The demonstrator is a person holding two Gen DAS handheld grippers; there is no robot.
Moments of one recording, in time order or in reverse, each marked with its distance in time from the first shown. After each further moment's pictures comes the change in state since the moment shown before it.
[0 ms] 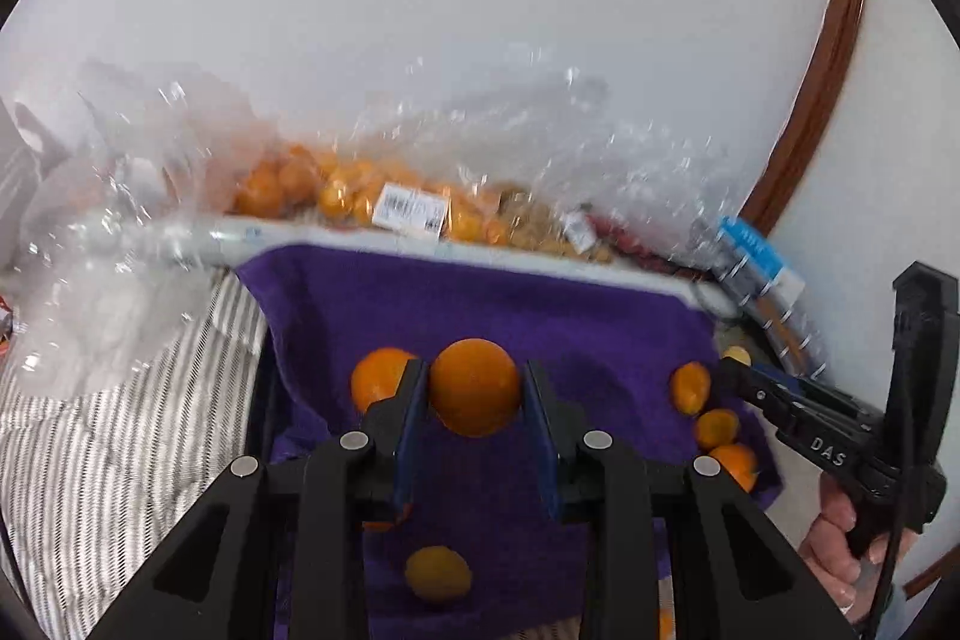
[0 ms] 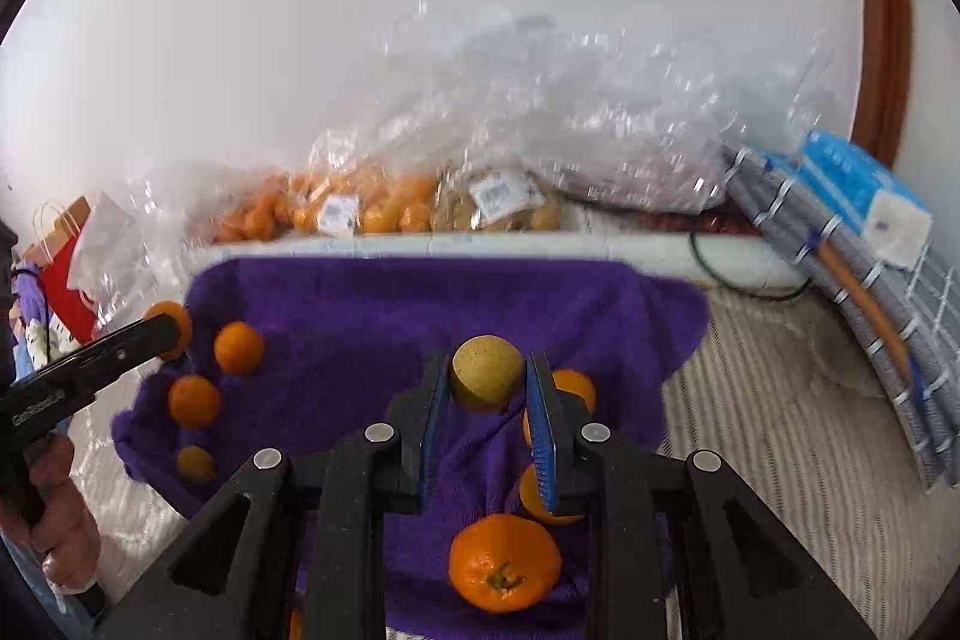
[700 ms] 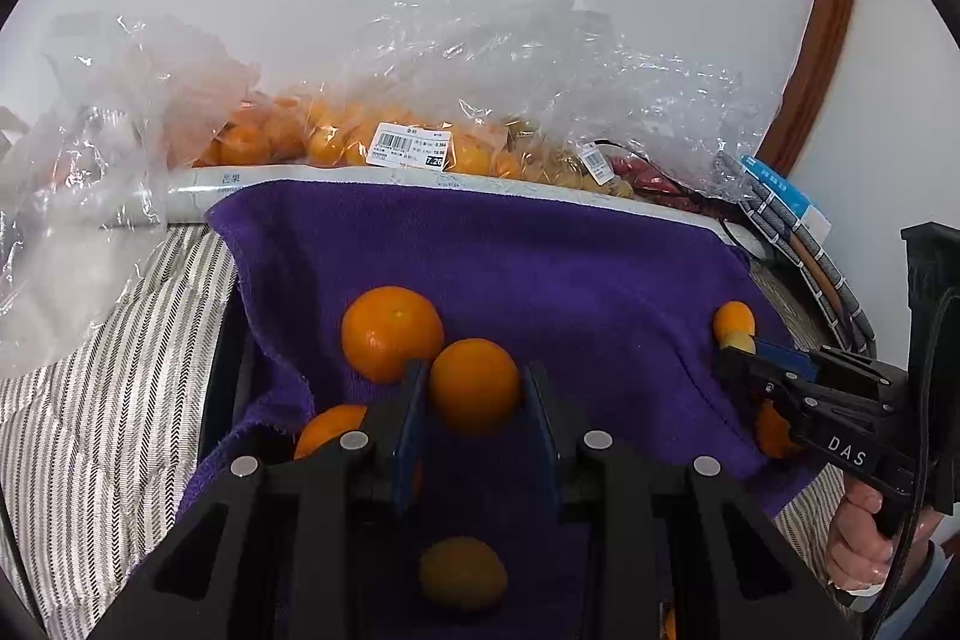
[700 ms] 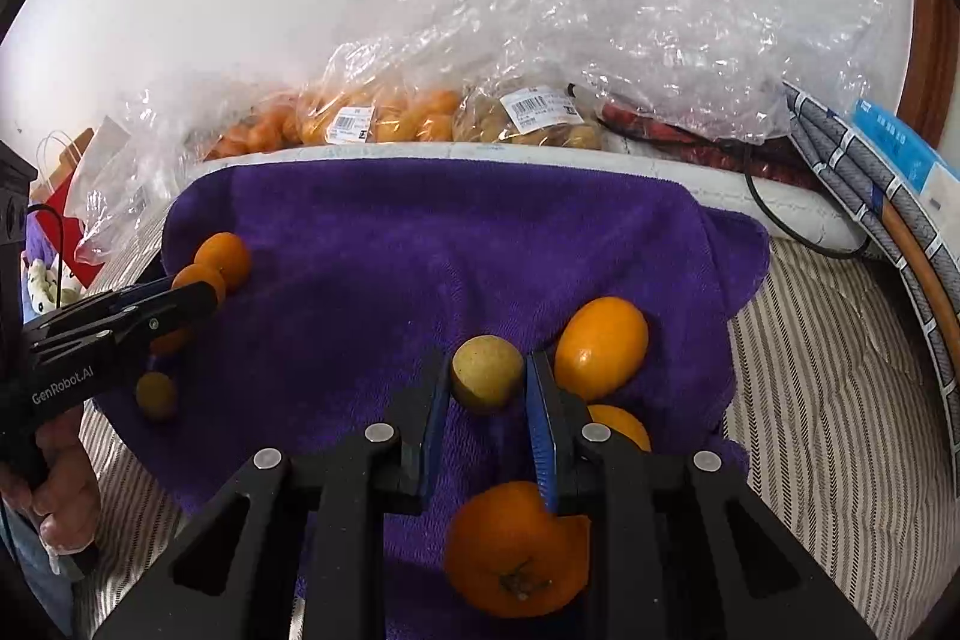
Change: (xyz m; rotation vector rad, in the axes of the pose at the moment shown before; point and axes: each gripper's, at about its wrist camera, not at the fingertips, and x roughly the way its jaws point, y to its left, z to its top) left arm 0.029 0.001 -0.019 0.050 0.054 0.024; right arm 0.033 0.007 -0.025 -0.087 0.098 0.020
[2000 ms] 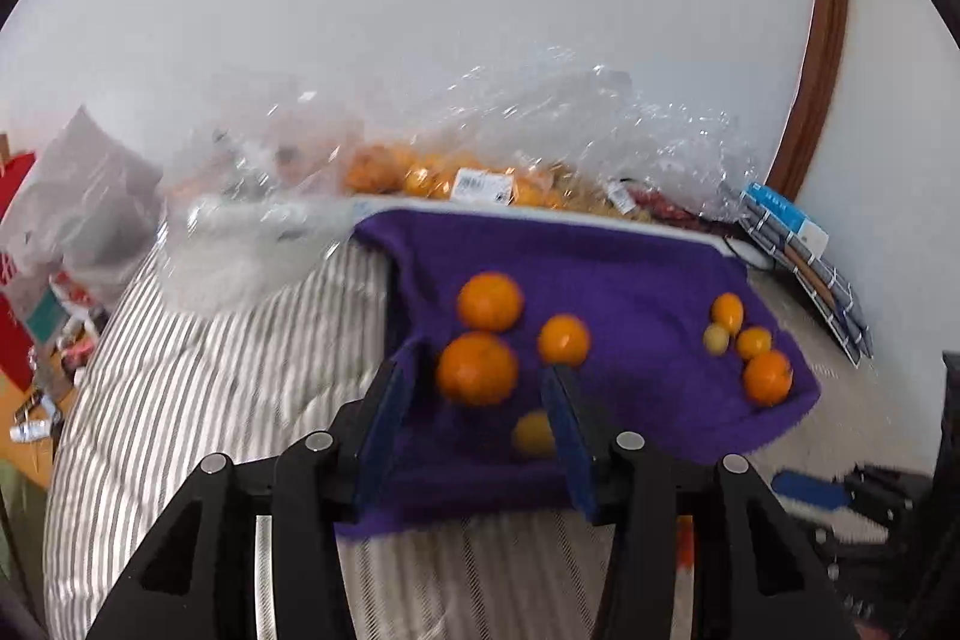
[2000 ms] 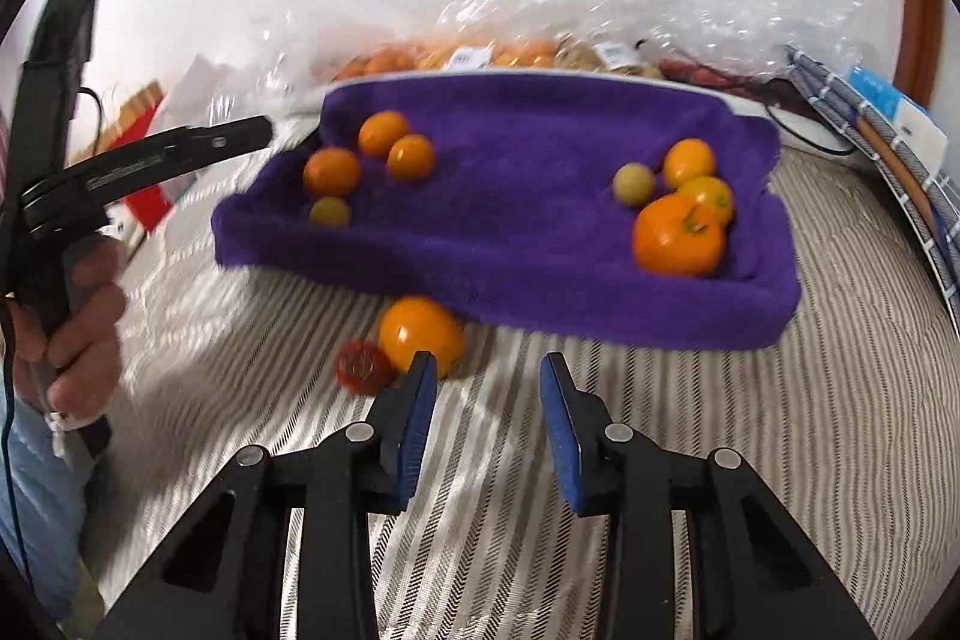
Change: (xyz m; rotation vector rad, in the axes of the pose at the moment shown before) left arm -0.099 0.027 -0.037 -0.013 -0.095 0.098; right arm -0.074 0.074 -0.092 -0.036 0.051 0.065
